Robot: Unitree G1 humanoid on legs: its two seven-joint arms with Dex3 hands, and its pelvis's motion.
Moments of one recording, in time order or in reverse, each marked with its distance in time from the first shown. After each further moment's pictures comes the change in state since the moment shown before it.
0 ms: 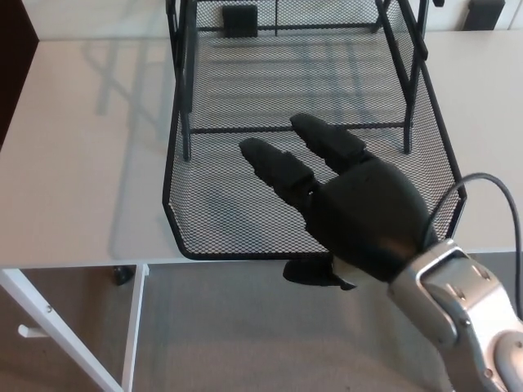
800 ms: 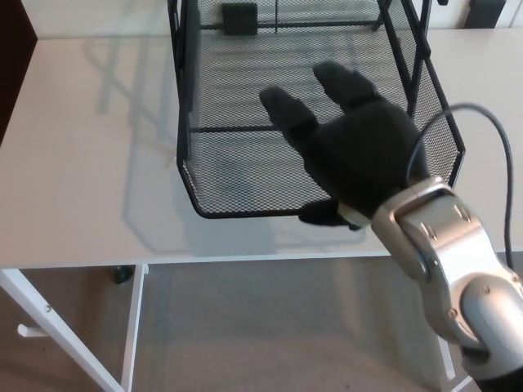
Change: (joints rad) left_arm -0.017 0.018 0.008 -0.072 0.021 0.001 -0.022; right_arm -0.257 -0.018 0.091 0.059 -0.143 0.225 0.137
